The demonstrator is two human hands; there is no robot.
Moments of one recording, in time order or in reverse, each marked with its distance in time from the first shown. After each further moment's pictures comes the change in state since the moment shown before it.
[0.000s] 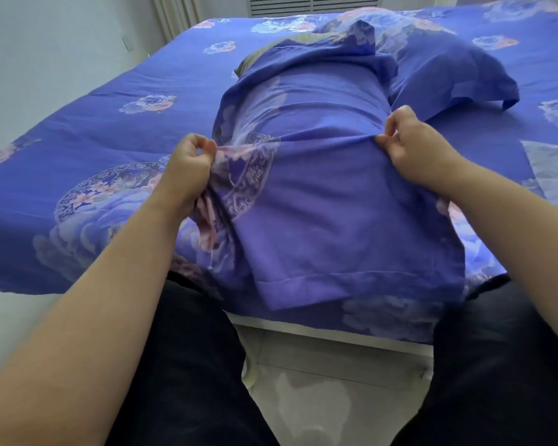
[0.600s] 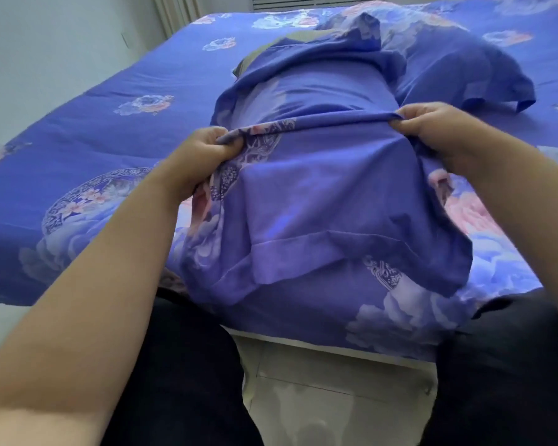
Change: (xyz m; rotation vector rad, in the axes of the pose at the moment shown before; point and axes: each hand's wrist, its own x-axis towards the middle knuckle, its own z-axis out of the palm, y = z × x) left_hand 0.046 0.015 0.014 0.033 -0.353 0.000; right_hand 0.052 0.021 -0.009 0.753 -0.160 0.248
